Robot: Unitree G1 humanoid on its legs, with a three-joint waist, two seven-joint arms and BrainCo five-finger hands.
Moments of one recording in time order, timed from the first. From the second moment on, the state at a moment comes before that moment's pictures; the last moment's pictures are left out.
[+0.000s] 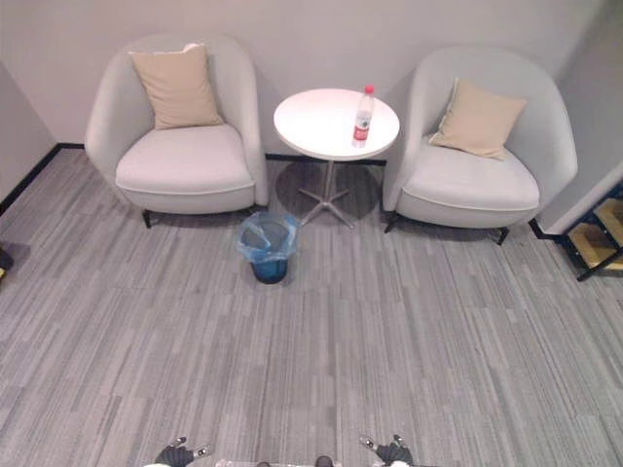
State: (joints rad) left arm 0.08 0.16 0.00 1.11 0.05 -0.04 0.08; right arm 0.06 -0.04 -0.23 1.11 0.16 -0.07 -0.13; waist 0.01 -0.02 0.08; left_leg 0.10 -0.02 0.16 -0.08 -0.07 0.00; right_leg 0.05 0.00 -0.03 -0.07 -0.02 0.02
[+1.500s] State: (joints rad) left arm 0.00 0.07 0.01 1.04 -0.03 -0.06 0.08; right arm 0.05 -0.04 -0.18 0.98 0.16 -0.08 -0.13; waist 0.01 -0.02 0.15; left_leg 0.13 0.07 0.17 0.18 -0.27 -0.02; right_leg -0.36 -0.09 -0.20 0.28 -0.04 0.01
